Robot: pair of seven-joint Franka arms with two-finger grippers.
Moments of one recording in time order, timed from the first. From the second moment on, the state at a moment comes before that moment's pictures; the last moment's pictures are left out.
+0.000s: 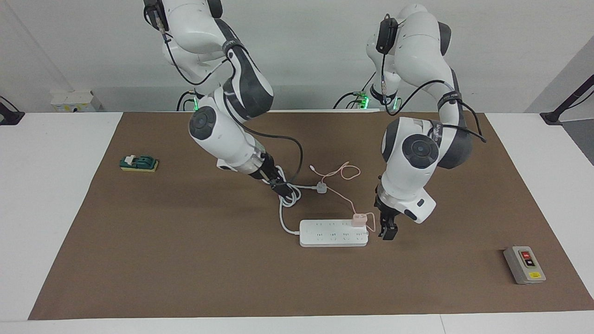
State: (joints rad) left arm -0.41 0.67 0.06 -1.17 -0.02 1.83 -1.80; right arm 0.34 0.48 0.05 -1.49 0.52 2.02 1.32
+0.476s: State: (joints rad) left arm -0.42 0.66 0.06 -1.27 -0.02 1.91 -1.80; right arm 0.38 0.83 0.05 -1.22 0.64 2.17 1.46
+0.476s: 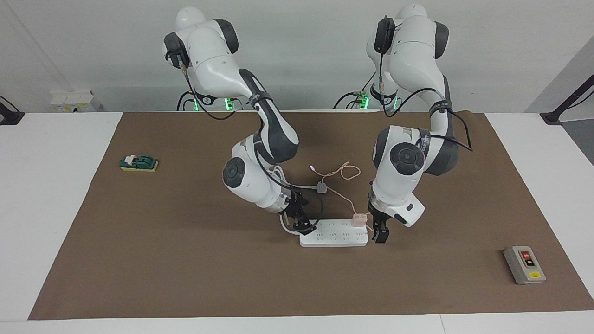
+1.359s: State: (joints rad) left arm -0.46 0.56 0.07 -1.52 -0.02 2.10 -1.85; right arm 0.38 0.99 0.05 -1.01 0.65 2.16 1.49
